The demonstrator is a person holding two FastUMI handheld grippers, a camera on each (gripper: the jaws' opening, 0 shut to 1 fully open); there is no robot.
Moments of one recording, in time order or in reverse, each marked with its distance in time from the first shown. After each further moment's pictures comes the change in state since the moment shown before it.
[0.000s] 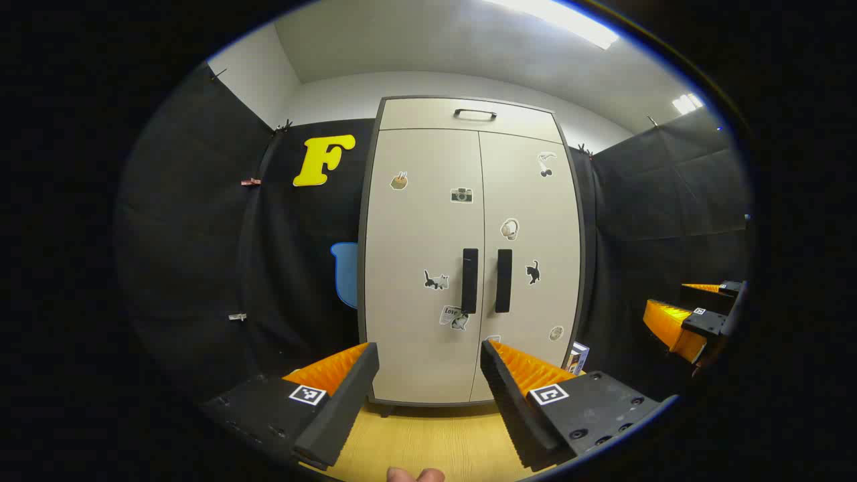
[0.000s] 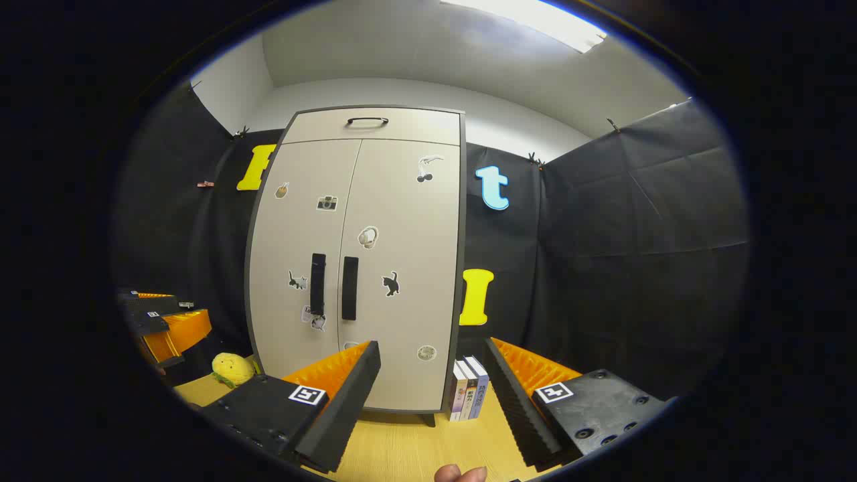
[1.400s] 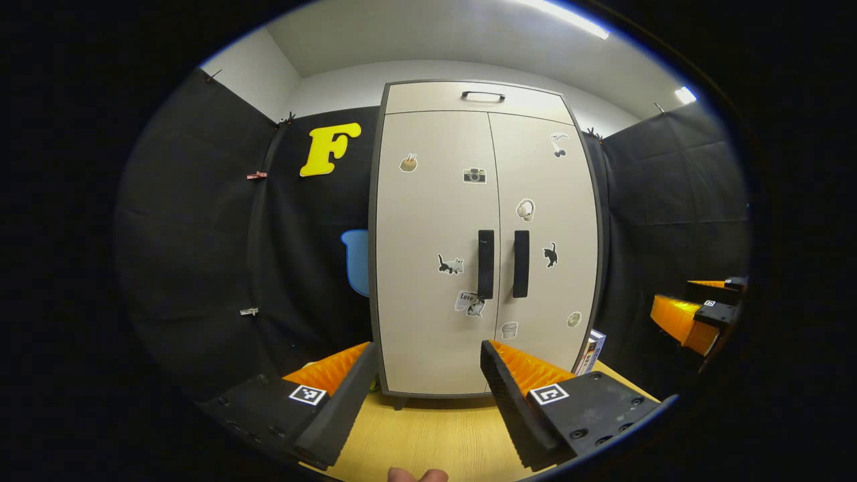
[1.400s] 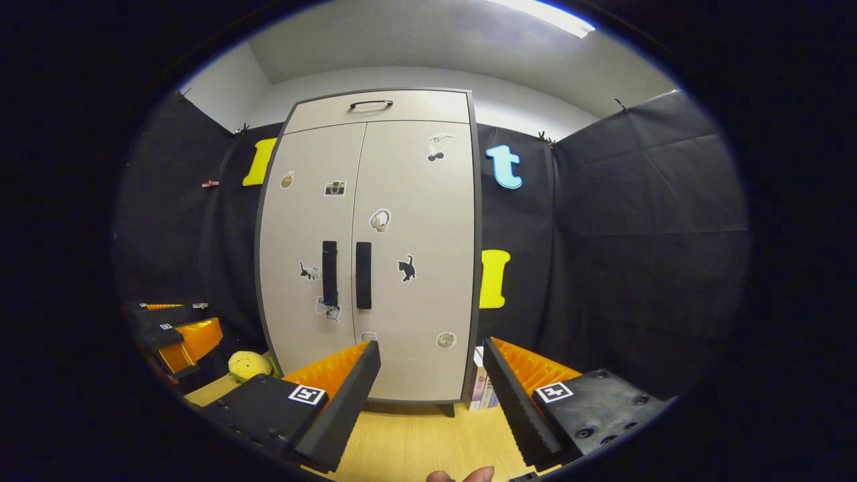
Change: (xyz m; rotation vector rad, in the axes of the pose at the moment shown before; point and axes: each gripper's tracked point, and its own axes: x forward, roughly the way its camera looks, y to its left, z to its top) left arm 0.016 0.014 -0.015 0.027 0.061 0.049; right arm 0.018 0.021 -0.013 0.059 0.077 0.064
